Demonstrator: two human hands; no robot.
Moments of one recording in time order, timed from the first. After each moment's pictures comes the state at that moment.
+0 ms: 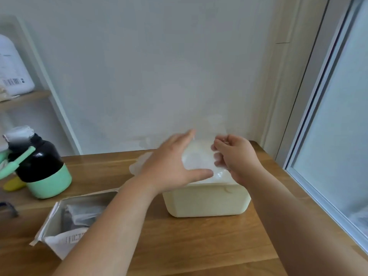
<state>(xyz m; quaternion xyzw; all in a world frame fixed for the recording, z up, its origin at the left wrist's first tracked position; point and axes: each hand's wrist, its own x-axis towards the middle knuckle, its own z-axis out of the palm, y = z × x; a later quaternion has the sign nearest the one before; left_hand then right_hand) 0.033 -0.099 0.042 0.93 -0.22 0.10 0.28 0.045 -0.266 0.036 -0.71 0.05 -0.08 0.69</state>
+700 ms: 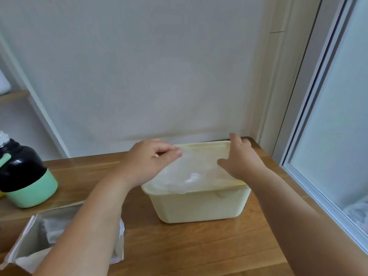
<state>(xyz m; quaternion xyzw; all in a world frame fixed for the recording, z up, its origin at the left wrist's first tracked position) 0.059 -0.084 0.048 0.91 -0.18 0.03 0.38 0.069 -0.305 0.021 -0.97 0.07 -0.04 0.24</state>
